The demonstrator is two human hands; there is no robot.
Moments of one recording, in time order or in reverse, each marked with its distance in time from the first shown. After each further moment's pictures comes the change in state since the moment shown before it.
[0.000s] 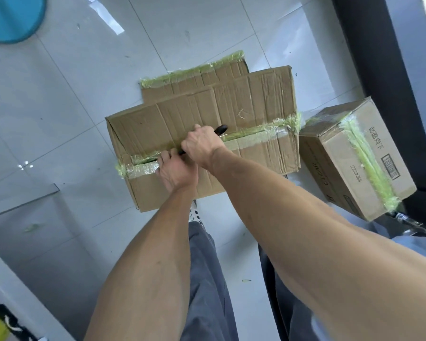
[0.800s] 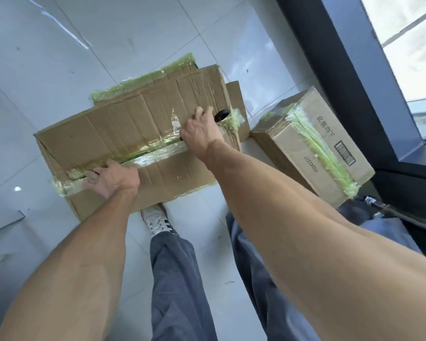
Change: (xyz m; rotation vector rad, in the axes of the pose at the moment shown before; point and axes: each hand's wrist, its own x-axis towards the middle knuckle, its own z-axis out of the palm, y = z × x) left_hand 0.008 0.040 0.007 0.521 -0.060 -0.224; right_hand -0.092 0.133 0.039 -0.129 -0.008 0.217
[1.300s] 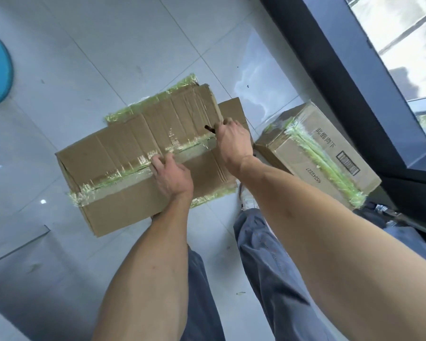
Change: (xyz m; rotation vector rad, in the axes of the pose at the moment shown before) left_hand -0.087 0.099 -0.023 -0.503 0.173 0.318; right_hand -0.028 0.062 0.013 0.701 0.196 0.464
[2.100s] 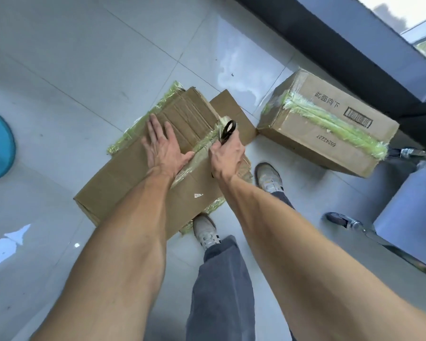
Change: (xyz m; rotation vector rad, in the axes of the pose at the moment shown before) left_hand 0.103 0.025 -0.040 0.601 -0.302 0.670; right_hand -0.016 -0.067 0.031 1.005 0.347 0.985
